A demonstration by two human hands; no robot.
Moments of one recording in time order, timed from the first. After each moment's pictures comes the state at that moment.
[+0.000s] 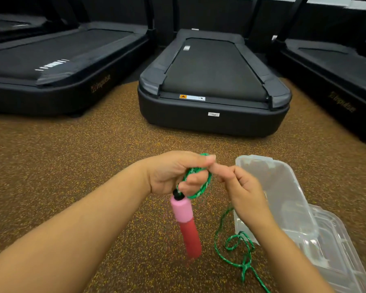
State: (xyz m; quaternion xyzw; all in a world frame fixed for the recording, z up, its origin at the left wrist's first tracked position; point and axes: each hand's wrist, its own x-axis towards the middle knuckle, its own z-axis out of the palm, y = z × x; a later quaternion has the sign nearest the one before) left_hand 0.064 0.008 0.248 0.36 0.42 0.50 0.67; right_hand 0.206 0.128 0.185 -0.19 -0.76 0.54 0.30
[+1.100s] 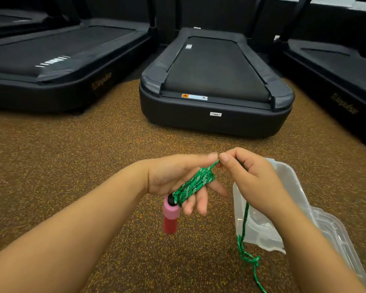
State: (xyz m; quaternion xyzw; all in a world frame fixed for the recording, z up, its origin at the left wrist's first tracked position) left_hand 0.057 0.003 0.250 0.40 0.50 0.36 0.67; right_hand 0.205 0.126 0.244 -0.15 -0.86 0.43 0.24
